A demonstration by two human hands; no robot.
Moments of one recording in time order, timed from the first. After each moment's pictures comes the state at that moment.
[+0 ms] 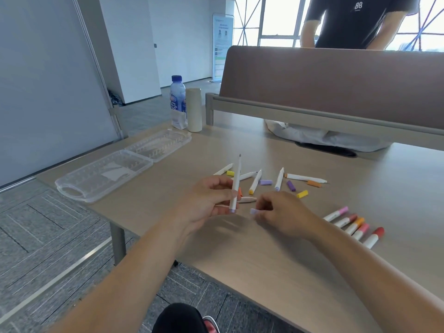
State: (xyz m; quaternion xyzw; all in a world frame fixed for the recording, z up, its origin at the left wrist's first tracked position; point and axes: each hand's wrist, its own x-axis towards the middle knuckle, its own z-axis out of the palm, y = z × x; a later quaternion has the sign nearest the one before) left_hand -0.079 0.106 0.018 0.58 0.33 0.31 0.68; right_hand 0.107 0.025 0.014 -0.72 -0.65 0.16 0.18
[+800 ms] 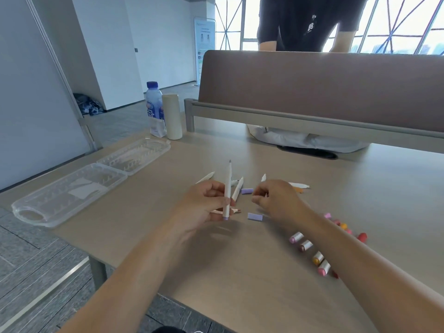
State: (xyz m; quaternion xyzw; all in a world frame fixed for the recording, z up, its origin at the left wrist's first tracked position) left_hand -0.042 0.115 0.022 0.62 0.33 0.30 0.64; right_hand 0.159 0.059 0.016 -0.77 -0.59 0.10 0.23
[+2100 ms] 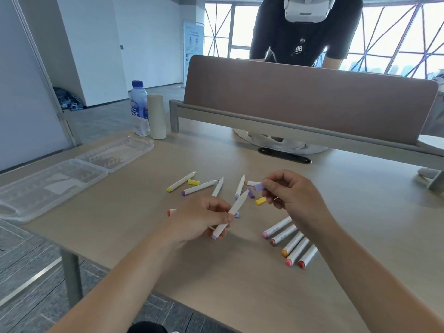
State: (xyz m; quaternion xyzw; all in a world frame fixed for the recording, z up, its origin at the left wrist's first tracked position) left_hand -0.029 0.076 0.024 0.71 0.29 0.19 0.62; right_hand 0.164 -0.024 0.058 -0.66 -0.44 0.23 0.56
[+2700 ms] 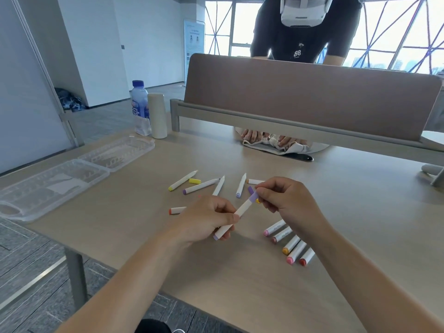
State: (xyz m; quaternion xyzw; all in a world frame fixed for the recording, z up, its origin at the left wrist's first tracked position) left_hand -0.020 0.076 0.016 0.74 0.31 0.17 0.58; right_hand 0.161 -0.019 0.043 -0.65 -0.46 0.25 0.55
